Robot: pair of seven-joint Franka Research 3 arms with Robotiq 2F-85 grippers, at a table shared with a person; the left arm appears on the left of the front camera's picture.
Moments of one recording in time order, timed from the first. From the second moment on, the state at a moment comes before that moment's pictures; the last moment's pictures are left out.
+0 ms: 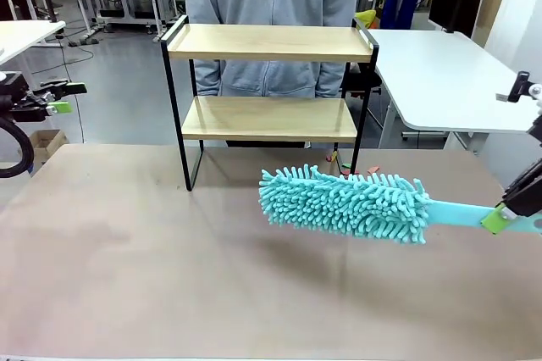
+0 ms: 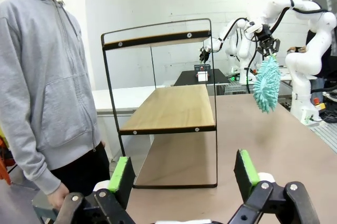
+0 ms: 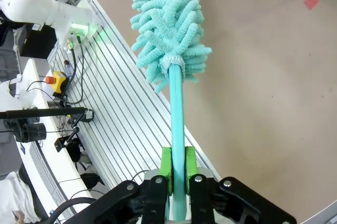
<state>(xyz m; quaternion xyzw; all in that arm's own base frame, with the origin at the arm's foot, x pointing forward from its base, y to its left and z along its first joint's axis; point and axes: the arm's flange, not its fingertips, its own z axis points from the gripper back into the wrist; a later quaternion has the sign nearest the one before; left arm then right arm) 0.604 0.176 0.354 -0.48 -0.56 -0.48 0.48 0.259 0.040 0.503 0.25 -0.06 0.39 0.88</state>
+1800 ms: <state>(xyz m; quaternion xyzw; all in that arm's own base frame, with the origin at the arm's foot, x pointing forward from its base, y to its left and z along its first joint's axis) 0.398 -0.026 0.396 -0.50 -0.51 -0.40 0.58 0.397 0.001 0.502 0.24 -0.20 0.63 0.71</state>
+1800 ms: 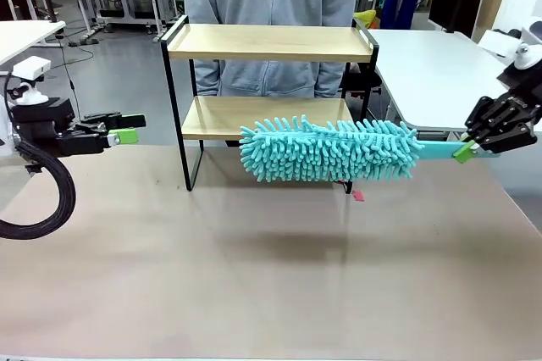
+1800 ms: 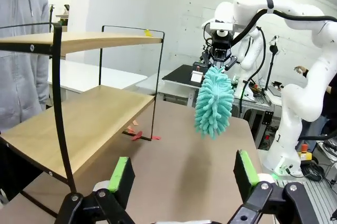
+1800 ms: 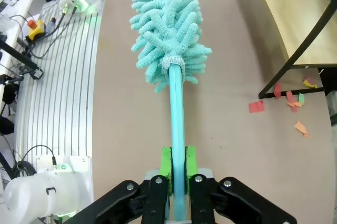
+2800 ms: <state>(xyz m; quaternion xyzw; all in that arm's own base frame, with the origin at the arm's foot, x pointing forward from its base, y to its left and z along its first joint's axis) 0.399 -0.154 0.372 -0.52 -0.50 -0.43 0.55 0.396 0.001 0.502 0.24 -0.20 0.63 0.71</state>
